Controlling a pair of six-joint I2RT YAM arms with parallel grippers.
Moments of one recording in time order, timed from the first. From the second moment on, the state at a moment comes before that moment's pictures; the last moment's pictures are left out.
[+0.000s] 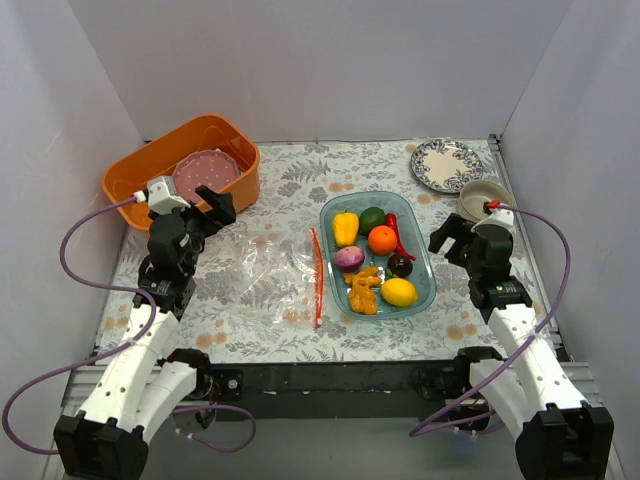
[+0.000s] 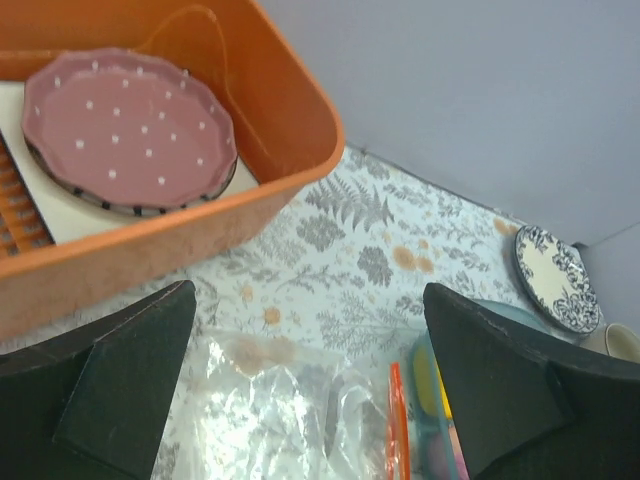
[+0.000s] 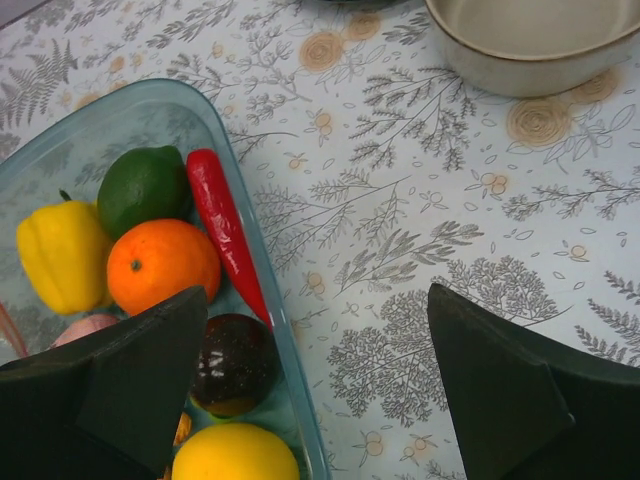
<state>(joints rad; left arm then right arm) -0.20 0.80 0.69 0.05 -0.20 -0.49 0.11 0.81 0.53 -0.15 0.11 0.42</state>
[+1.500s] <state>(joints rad) -0.63 1.00 0.72 -0.51 0.04 -0.79 0.11 0.75 0.65 -0.53 -0.48 0.42</state>
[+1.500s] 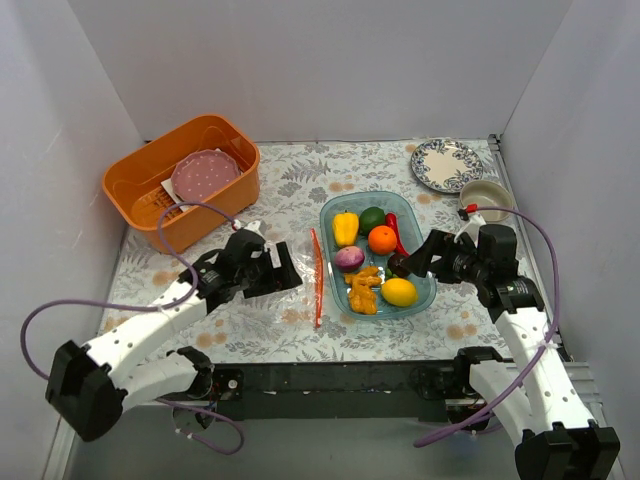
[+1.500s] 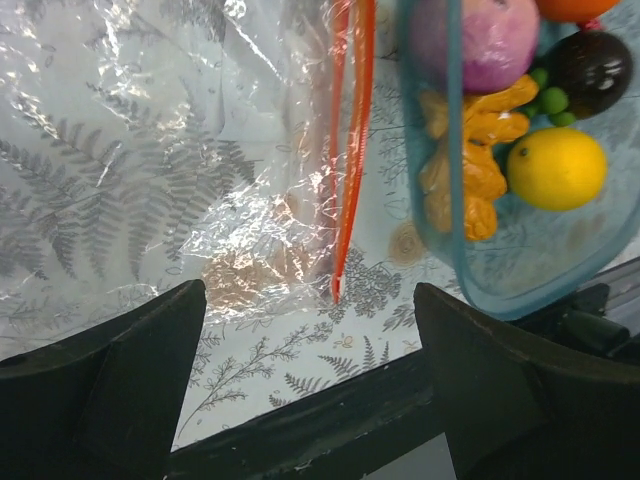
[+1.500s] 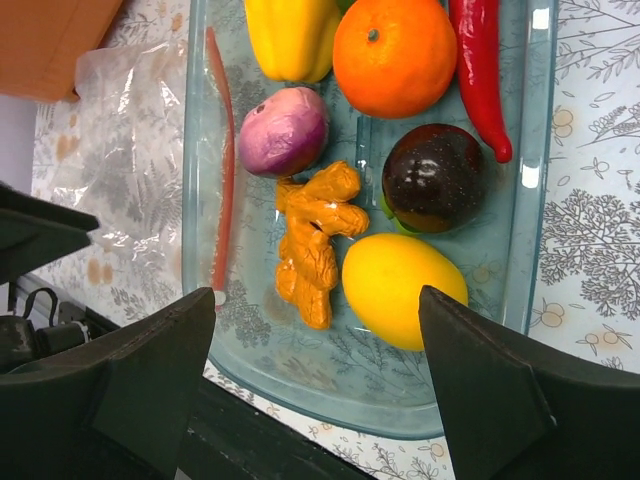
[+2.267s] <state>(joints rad) -0.73 1.17 0.63 -0.63 -0.26 -1.06 0.11 0.80 0.65 -0.51 -0.51 0.42</state>
